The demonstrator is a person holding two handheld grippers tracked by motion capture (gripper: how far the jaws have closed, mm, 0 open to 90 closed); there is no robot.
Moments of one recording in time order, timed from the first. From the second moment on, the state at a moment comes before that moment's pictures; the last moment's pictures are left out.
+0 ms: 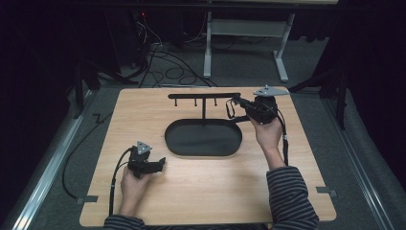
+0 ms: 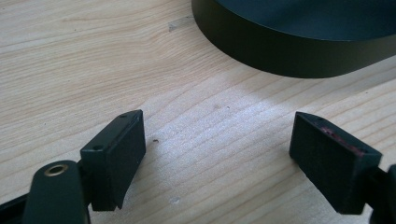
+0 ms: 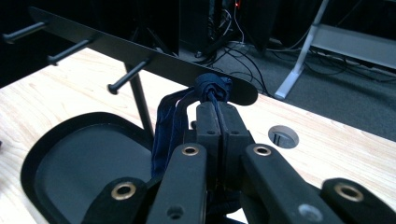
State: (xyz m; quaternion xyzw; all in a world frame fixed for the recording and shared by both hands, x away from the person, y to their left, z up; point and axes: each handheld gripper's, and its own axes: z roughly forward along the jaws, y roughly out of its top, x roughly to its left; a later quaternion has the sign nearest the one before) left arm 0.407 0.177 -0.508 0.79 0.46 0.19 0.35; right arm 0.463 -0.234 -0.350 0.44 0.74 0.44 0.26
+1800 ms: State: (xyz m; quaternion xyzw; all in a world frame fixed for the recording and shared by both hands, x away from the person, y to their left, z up) left arm 0.407 0.177 -0.508 0.79 0.46 0.19 0.35; right arm 0.427 -0.289 -0.357 0.48 0.70 0.47 0.23
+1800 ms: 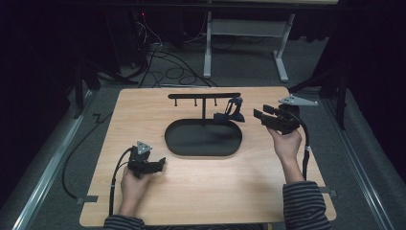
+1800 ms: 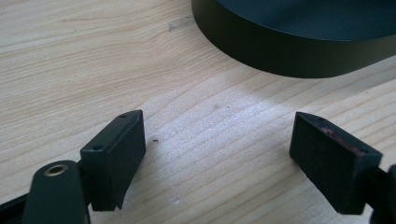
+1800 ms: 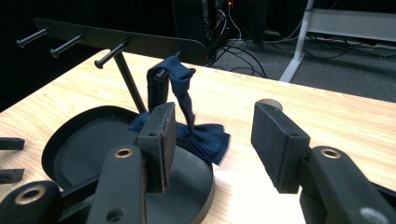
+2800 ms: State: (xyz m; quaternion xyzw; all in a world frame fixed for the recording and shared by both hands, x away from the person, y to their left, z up) left arm 0.407 0.177 -0.508 0.79 0.46 0.19 0.35; right arm 0.394 -0.315 -0.364 0.49 0.69 0.48 0.25
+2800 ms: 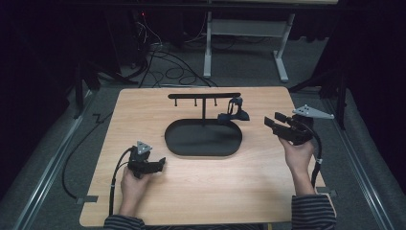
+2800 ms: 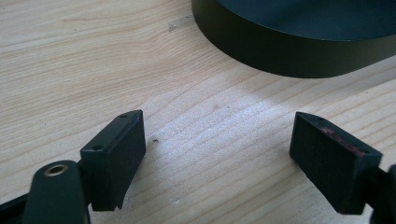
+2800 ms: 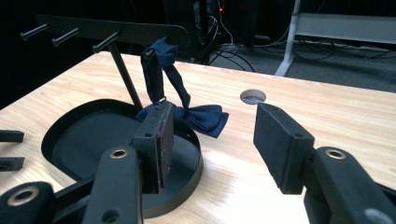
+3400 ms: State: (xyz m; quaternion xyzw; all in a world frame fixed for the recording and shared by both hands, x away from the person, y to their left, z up) left arm 0.407 0.176 -0.508 0.79 0.46 0.19 0.35; right arm 0.375 -0.322 -0.374 0.49 0.69 0.48 0.24
